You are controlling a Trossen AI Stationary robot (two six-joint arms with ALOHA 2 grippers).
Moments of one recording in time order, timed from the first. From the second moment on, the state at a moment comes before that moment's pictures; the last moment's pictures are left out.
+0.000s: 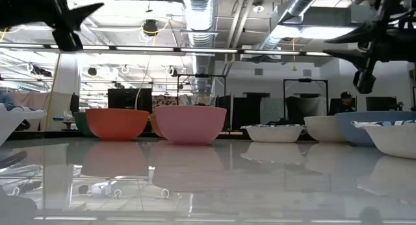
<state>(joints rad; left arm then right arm) -0.12 0.01 0.11 0.41 -0.24 -1.08 0.05 0.01 0.01 0.10 0.31 0.95</state>
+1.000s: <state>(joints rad) -0.12 0.38 0.69 0.06 -0.29 -0.78 0.09 0.22 0.57 -0.04 0.39 0.35</state>
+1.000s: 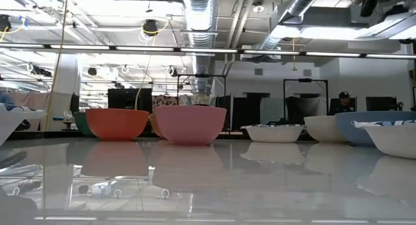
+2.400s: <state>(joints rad) -0.12 0.85 1.38 -0.91 -0.17 -0.63 0.43 1.20 1.19 -1.26 0.08 0.90</state>
